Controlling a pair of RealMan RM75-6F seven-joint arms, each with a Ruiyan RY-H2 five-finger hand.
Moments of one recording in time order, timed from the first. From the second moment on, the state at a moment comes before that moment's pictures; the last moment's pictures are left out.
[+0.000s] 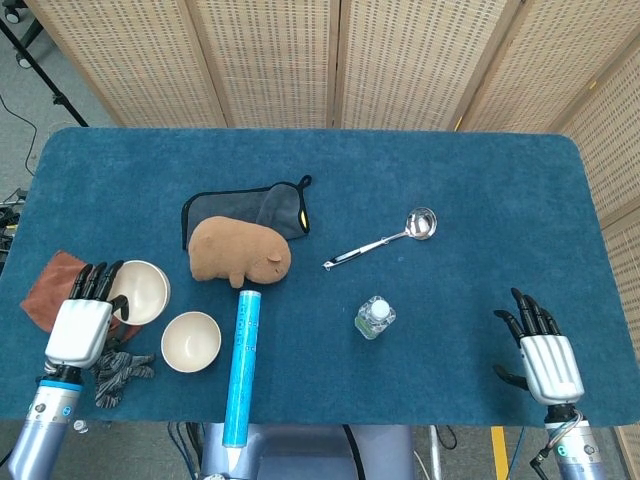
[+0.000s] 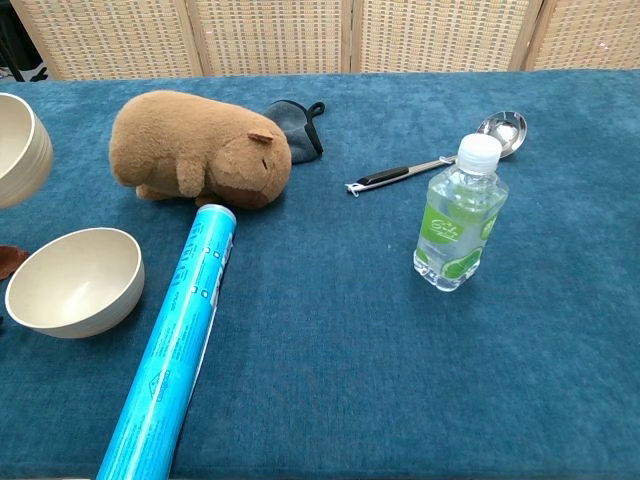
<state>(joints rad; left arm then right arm) -0.23 -1.27 -0.08 -1.73 1.40 1.35 0.43 0.10 -1.27 0.03 -1.62 -1.53 1.45 -0.18</state>
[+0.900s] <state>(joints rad) -0.30 -1.42 -0.10 -1.41 1.30 1.24 0.34 0.11 -1.28 0.03 -1.61 -1.52 1.44 -0.20</state>
